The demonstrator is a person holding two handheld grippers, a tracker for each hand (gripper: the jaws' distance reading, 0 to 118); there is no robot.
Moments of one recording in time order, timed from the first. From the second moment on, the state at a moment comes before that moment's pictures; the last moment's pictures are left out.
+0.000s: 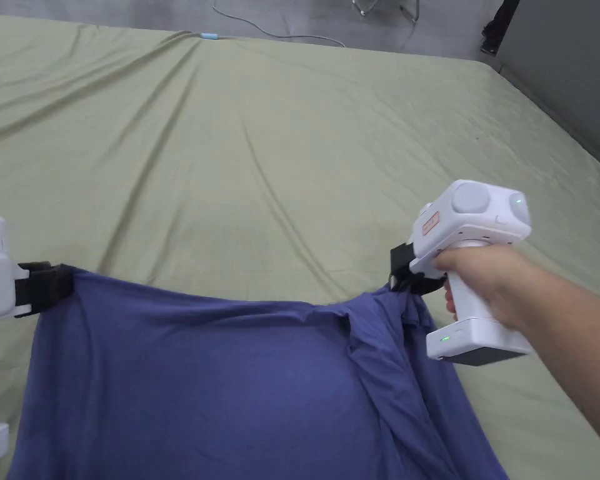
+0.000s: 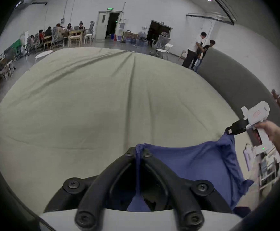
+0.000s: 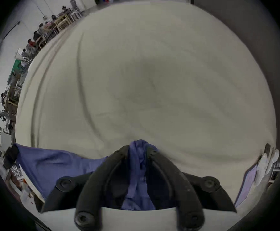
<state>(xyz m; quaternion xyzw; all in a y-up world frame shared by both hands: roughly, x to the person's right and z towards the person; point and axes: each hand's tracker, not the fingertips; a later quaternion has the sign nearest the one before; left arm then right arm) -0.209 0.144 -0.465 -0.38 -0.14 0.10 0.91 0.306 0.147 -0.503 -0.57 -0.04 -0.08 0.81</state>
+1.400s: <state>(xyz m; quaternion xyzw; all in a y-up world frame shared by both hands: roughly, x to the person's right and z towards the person) -0.233 0.163 -0.154 -0.42 -0.22 0.20 0.86 0.310 0.190 -0.142 -0.42 0.04 -0.12 0.90</state>
